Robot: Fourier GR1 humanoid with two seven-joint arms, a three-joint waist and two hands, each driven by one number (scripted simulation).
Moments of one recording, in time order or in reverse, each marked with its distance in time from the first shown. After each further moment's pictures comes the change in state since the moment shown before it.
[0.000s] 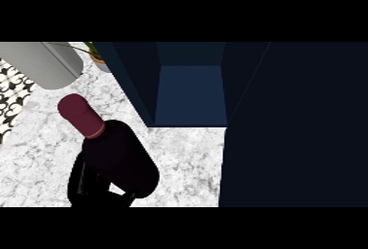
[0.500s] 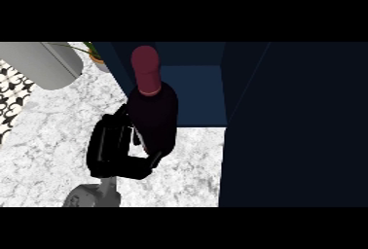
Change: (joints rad) left arm -0.243 -0.001 -0.057 0.053 -0.008 0.218 0.078; right arm -0.008 -0.005 -0.034 0.041 -0.020 0.014 -0.028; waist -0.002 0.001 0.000
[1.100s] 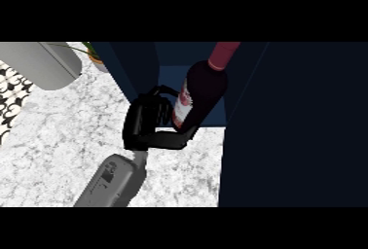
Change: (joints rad) left arm -0.256 -0.001 -0.097 0.276 -0.059 0.192 -0.058; right arm 0.022 -0.004 -0.013 -0.015 -0.011 0.016 -0.008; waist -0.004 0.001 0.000
